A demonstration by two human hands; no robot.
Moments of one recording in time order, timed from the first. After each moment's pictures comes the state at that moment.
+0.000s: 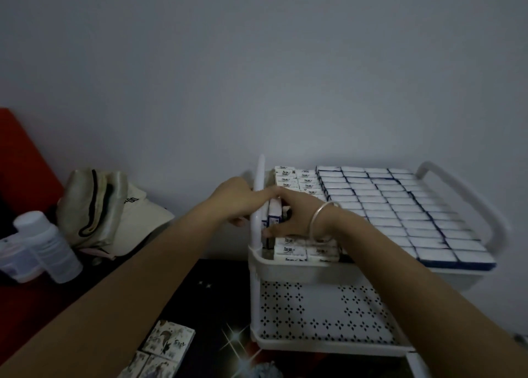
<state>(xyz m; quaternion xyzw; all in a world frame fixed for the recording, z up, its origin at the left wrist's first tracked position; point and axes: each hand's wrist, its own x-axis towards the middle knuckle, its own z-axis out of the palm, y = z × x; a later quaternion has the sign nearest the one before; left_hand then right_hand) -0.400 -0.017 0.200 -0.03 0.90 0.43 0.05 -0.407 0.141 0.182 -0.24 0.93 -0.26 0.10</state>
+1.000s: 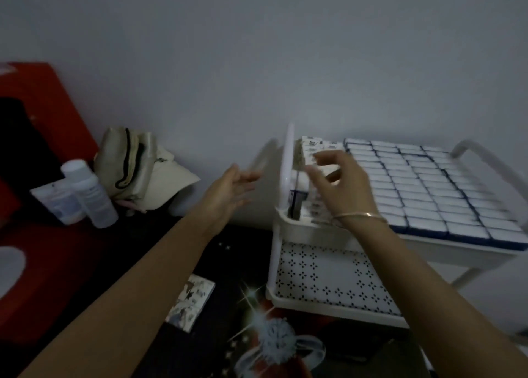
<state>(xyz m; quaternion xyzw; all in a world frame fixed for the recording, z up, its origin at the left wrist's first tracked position) -0.378 -0.074 0.117 -0.05 0.66 0.75 0.03 -0.361 0.134 0.167 -0.09 0.87 -0.44 -0.19</state>
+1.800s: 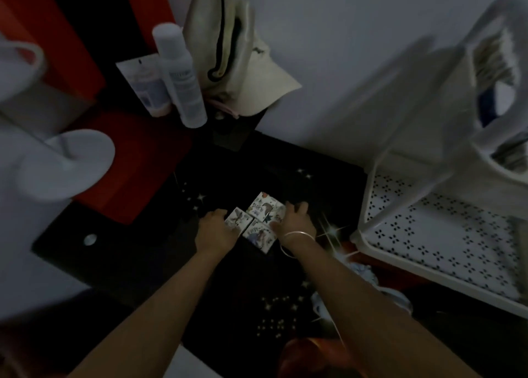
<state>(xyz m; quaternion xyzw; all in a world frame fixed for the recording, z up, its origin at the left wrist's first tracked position) -0.245 -0.242 -0.141 -0.32 0.89 0.32 0.08 -0.324 -0.077 -0.126 -0.10 0.95 -0.19 0.23</state>
